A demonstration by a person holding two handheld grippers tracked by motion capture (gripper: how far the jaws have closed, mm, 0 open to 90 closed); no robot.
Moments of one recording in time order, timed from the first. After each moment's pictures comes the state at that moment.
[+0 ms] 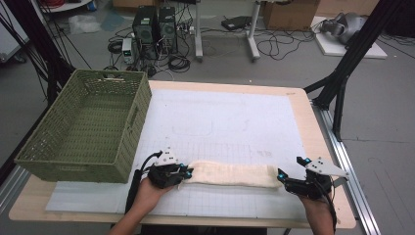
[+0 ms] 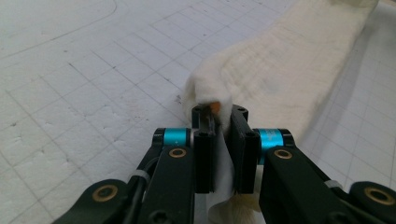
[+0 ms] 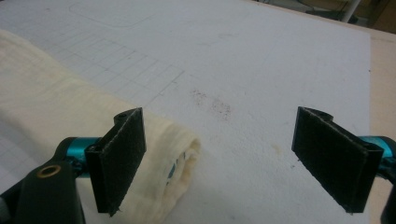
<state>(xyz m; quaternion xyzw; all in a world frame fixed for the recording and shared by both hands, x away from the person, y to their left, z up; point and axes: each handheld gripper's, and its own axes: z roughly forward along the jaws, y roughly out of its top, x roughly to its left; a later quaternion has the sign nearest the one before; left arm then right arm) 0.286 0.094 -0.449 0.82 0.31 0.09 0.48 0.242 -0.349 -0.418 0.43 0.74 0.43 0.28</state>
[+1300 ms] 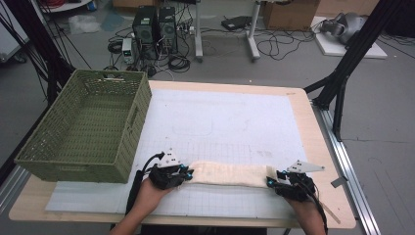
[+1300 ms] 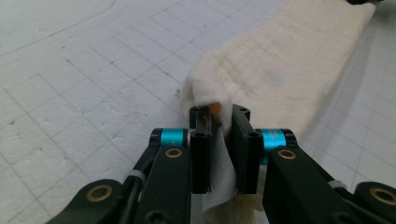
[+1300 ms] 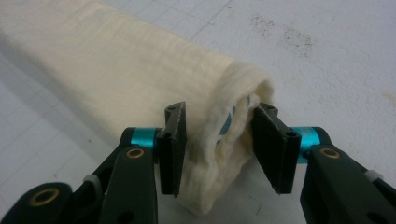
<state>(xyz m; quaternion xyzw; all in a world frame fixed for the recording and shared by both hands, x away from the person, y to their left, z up) 0.284 0.089 -0.451 0.83 0.30 0.10 0.46 0.252 -0.327 -0.448 0.44 0.80 0.38 0.16</state>
